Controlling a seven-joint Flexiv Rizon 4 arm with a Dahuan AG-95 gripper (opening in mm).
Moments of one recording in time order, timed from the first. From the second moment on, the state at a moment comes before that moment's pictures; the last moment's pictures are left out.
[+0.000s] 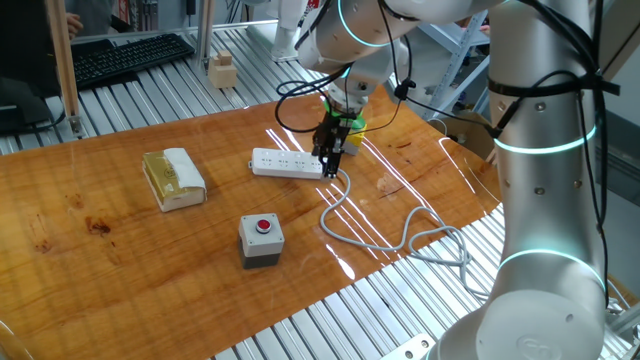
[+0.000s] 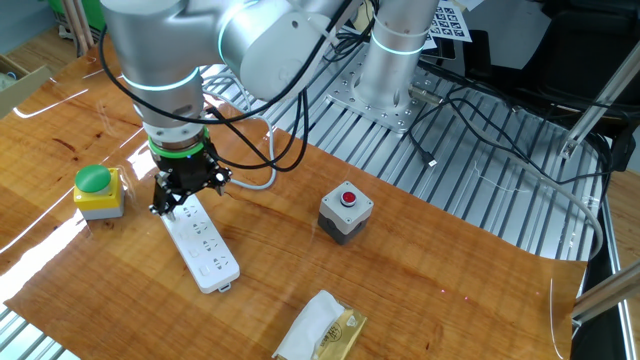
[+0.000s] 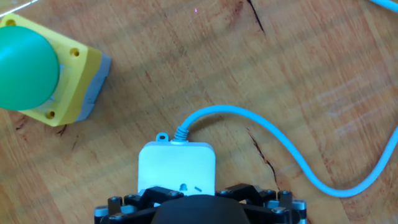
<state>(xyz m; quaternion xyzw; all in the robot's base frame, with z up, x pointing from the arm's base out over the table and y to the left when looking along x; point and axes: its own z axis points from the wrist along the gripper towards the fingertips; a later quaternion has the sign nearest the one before) 0.565 -0.148 0.018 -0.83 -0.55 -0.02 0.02</state>
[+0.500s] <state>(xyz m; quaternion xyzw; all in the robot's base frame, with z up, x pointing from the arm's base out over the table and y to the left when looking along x) 0.562 -0.147 0.016 -0.83 -0.56 -0.03 0.02</state>
